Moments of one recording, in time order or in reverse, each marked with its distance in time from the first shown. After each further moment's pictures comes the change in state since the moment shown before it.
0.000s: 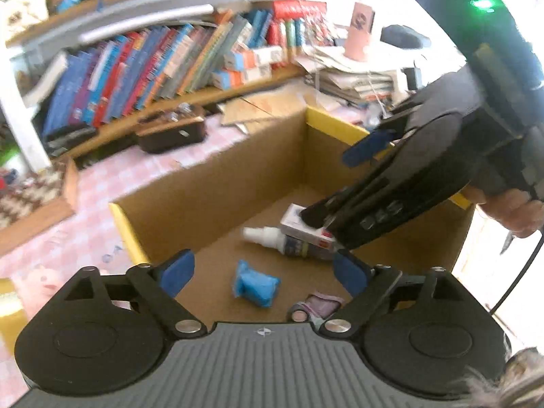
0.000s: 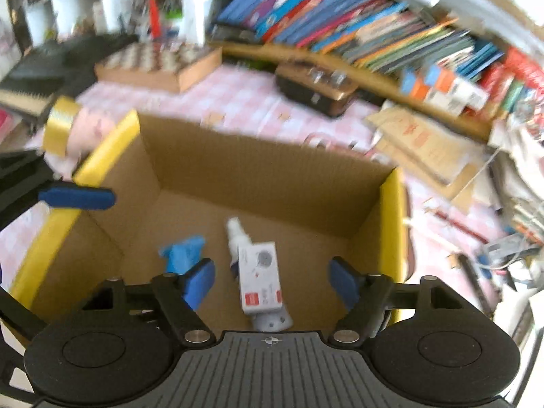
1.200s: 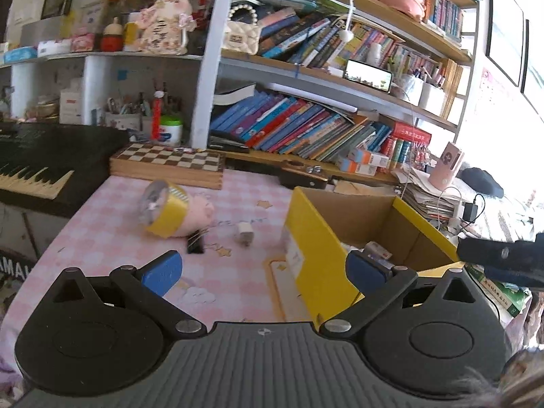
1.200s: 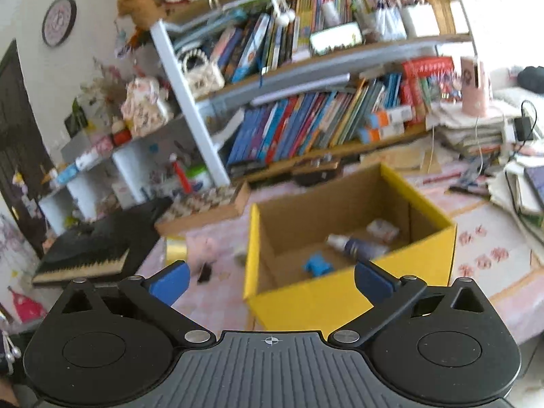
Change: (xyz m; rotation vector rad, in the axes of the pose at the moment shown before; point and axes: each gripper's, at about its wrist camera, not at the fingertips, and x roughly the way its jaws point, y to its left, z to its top) left arm -0.193 0.057 -0.142 -0.477 -0.294 0.222; right arm -0.163 0.123 -0.115 0.460 -0.403 0.066
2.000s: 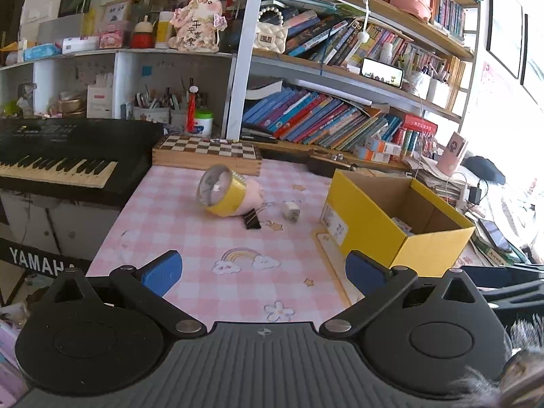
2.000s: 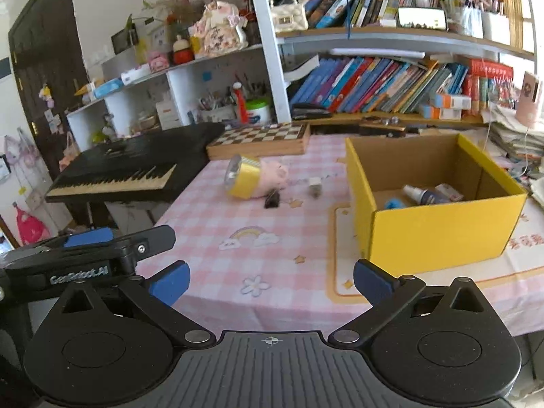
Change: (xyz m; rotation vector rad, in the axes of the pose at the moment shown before) left arm -0.067 0.084 -0.018 0.028 0.028 0.009; right arm 0.002 0.129 -0.066 -0.201 0.127 0.012
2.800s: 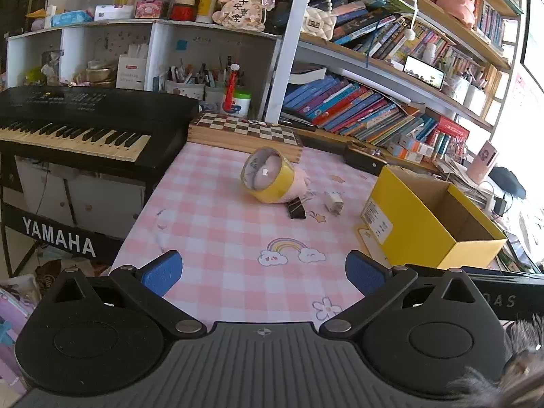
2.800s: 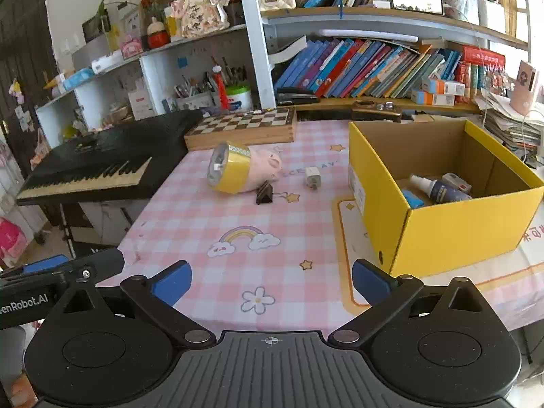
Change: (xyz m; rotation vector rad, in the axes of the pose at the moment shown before) left arm 0.028 0.053 0.001 -0.096 0.057 0.059; right arm 0.065 0.022 0.011 0.029 0.032 -0.093
